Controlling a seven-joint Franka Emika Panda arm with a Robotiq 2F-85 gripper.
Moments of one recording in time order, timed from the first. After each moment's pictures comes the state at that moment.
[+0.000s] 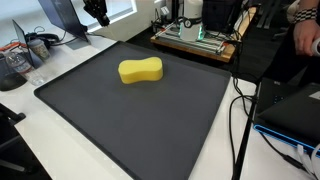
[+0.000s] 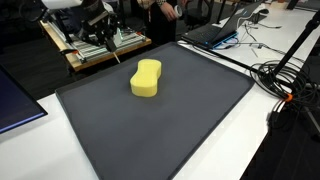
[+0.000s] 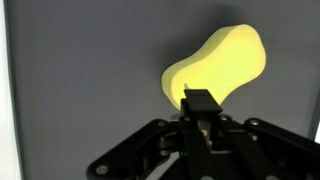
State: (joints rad) arm -0.21 0.21 -0.28 -1.87 0.23 1.82 -0.68
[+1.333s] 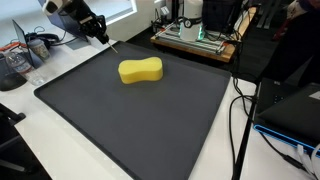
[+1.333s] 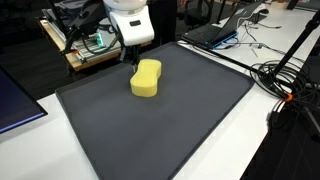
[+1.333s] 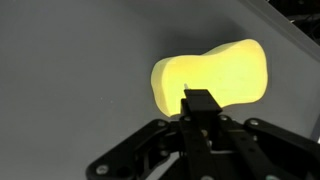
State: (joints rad) arm -0.22 0.50 -0.11 -1.54 0.09 1.65 -0.85
